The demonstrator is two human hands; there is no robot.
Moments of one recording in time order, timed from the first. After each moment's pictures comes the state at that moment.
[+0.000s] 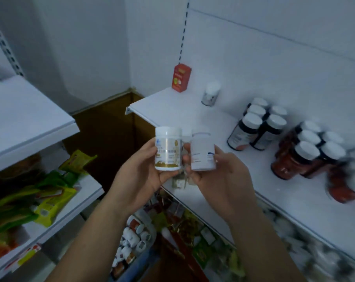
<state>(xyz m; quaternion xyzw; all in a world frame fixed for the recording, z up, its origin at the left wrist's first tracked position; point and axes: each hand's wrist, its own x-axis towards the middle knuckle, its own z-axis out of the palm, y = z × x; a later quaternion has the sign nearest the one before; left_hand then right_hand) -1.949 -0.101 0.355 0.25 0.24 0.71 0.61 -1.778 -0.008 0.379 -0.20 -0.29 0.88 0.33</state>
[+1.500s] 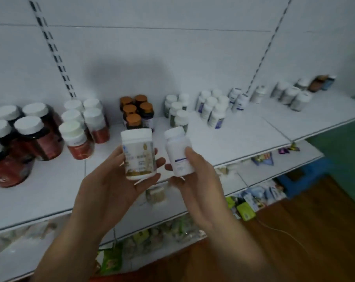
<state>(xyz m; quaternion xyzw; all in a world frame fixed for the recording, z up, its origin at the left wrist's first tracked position) -1.477 0.006 0.391 0.30 0.23 0.41 0.83 -1.314 -0.059 0.402 -0.46 -0.19 0.53 0.69</state>
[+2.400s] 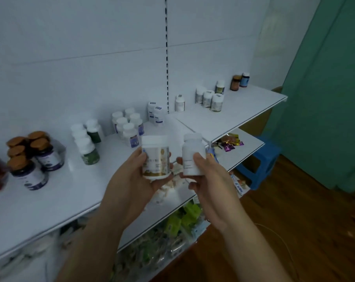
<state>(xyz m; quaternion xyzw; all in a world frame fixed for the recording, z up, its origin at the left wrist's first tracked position) -1.211 -0.065 0.406 0.38 0.20 0.31 0.85 -1.075 -0.183 0.405 -0.47 -0.19 0.41 0.76</state>
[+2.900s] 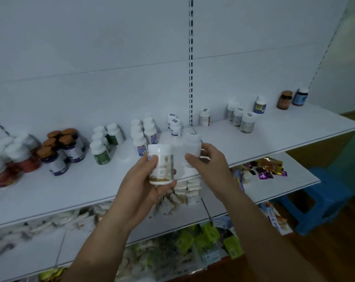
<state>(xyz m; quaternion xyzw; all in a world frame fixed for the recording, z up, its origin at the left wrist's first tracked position) -1.105 -0.088 0.417 0.39 0.31 0.44 0.75 -0.903 -0.087 0.378 -0.60 -0.42 0.36 0.57</state>
